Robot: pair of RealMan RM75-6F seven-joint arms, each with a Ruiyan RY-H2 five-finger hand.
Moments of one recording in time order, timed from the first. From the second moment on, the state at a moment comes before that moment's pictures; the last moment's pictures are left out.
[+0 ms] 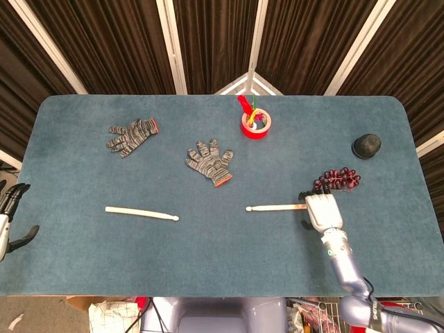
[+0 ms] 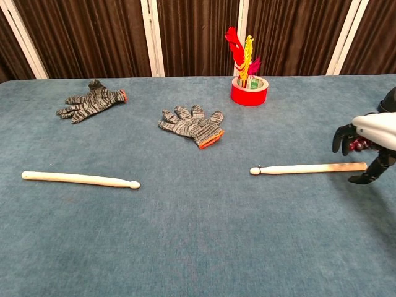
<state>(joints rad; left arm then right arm) -0.09 -1.14 -0.09 -1.56 1.47 1.53 0.05 0.50 -1.51 0.20 -1.49 -1.03 1.03 -0.58</state>
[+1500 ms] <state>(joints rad) -0.10 -1.16 -0.09 -1.56 1.45 1.51 0.12 0.57 -1.57 0.15 -1.30 -0.97 0.98 -0.54</state>
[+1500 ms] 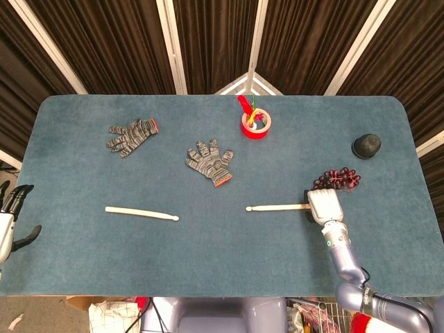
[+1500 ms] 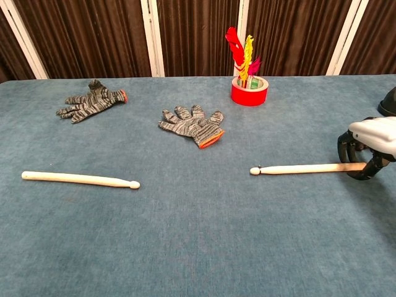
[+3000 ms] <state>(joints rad) -0.10 -1.17 -0.09 -1.55 1.45 1.51 0.12 0.59 -1.59 0.14 -1.28 -0.98 0.98 -0.55</state>
